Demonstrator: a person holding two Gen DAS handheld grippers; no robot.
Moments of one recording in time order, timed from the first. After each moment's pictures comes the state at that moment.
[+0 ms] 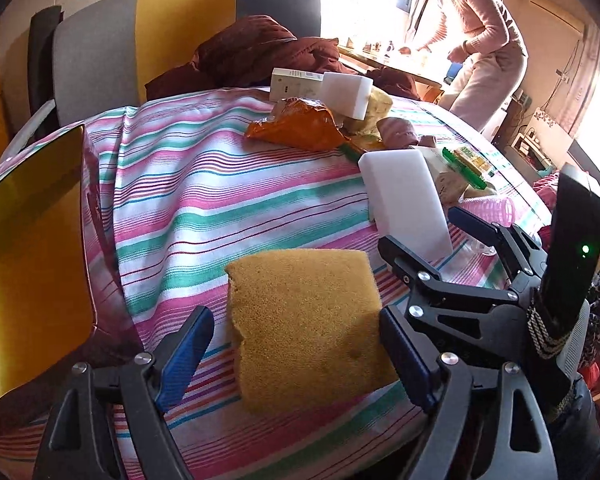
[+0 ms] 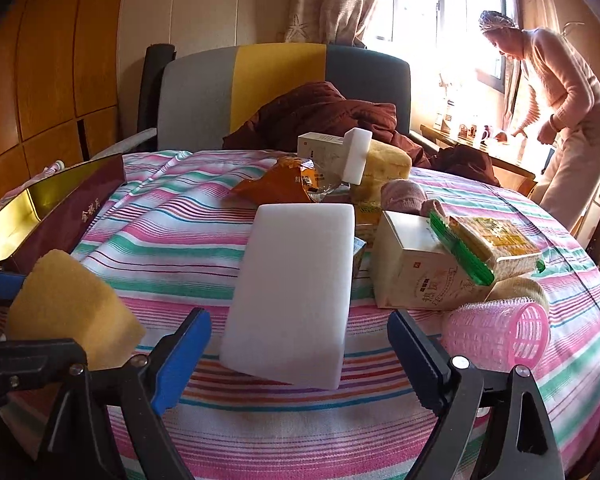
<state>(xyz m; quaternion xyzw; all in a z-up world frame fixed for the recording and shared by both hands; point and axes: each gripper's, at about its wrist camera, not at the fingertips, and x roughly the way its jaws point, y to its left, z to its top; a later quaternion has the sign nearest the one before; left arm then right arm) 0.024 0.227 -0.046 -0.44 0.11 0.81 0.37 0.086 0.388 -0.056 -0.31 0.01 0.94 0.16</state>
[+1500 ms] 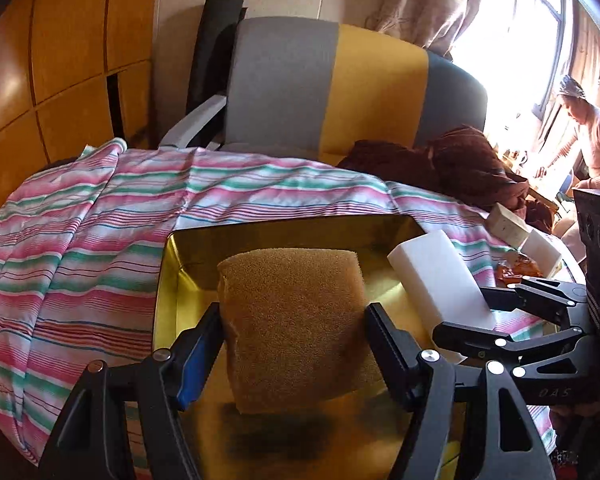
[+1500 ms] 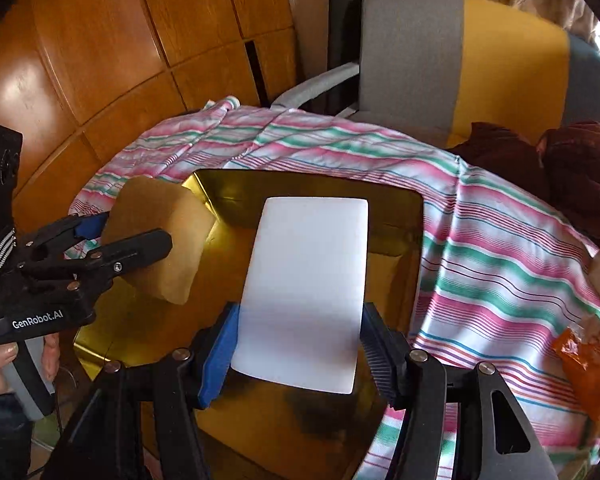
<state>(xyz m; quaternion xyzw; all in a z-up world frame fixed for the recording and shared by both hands) -0.163 -0.014 0.004 -0.41 -0.01 0.90 0.17 -0.147 0.176 0.000 -0.46 0.00 0.87 -0.17</state>
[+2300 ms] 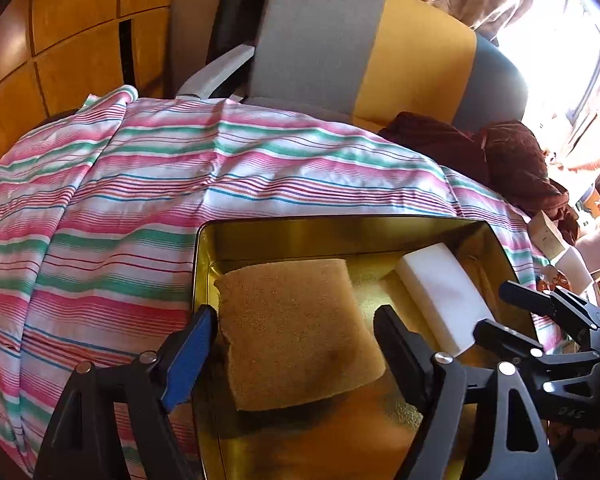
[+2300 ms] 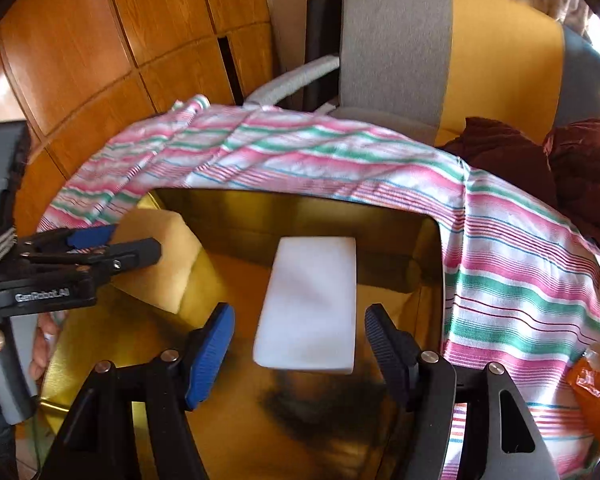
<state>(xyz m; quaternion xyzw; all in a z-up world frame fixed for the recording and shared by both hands) -0.229 -0.038 -0.030 -0.48 -0.03 0.86 0.14 -0.178 0.176 -0.006 -0.44 0.02 0.89 -0.13</state>
